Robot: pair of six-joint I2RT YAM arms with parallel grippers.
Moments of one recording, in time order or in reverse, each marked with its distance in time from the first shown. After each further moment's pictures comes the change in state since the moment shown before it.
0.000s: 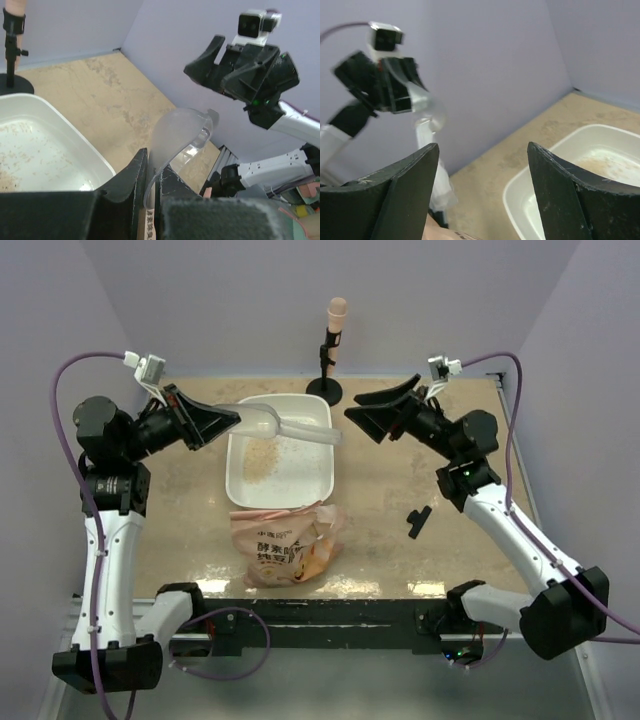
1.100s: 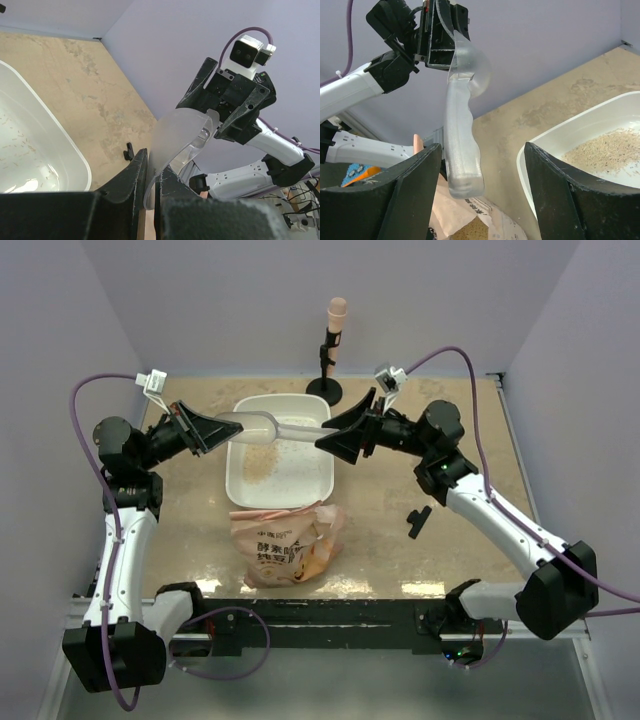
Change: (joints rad) left arm 0.072 0.013 -0.319 0.459 0.069 -0.396; right arm 0.098 0.106 0.017 -0.059 -0.186 -0.113
